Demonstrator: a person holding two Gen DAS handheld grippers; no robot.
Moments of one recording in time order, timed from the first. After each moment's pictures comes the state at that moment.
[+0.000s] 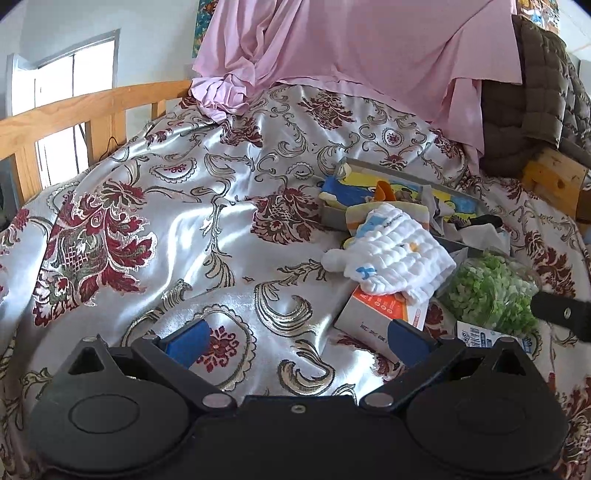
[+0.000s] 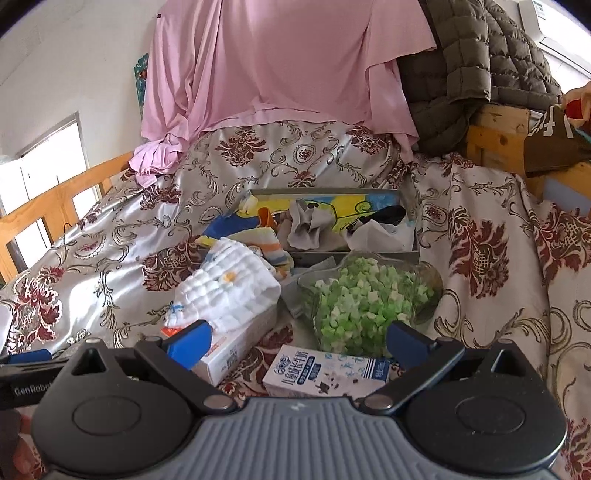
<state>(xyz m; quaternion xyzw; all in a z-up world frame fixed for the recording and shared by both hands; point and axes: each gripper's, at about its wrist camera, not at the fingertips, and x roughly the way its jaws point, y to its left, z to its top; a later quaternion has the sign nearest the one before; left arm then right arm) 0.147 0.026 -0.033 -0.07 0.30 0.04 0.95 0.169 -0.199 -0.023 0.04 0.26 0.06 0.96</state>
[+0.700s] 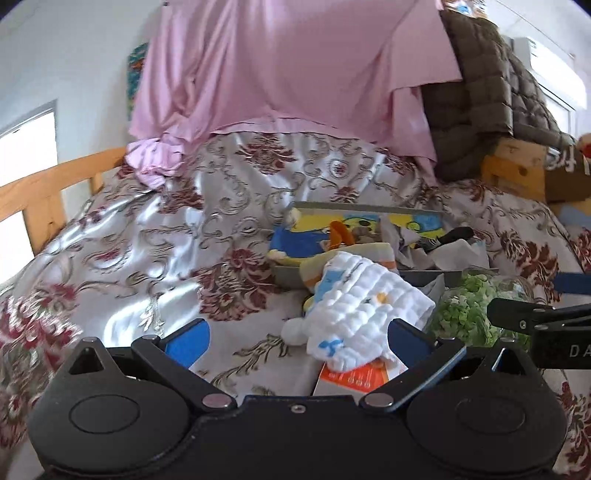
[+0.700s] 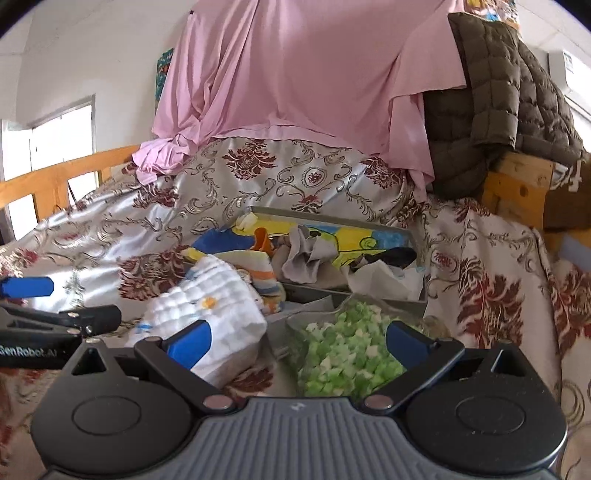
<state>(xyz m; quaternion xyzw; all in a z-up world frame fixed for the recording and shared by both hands) 0.207 0.004 -0.027 0.01 0.23 -0.04 0.97 0.217 -0.188 -0.037 -0.04 0.21 0.06 0.98</state>
